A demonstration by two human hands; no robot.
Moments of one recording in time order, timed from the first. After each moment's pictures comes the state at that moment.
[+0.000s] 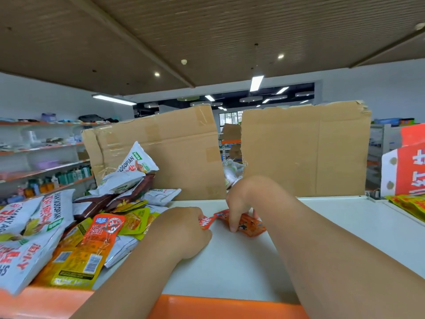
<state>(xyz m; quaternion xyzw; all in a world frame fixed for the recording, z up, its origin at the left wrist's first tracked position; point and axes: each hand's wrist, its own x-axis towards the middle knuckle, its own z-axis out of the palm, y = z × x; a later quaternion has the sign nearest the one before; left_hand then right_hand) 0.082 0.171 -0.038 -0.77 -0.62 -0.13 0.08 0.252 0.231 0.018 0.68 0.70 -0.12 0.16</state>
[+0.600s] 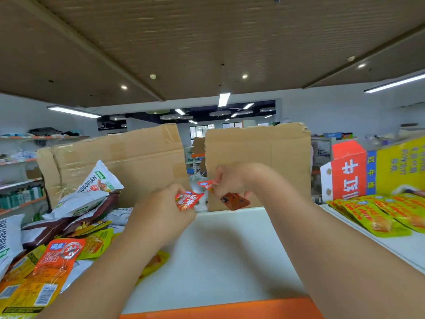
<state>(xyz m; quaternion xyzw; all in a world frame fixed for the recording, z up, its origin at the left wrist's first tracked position) 0.103 0.155 0.015 -0.76 -0.56 -0.32 0.02 0.293 0.143 0.085 0.69 0.71 -0.08 -0.12</state>
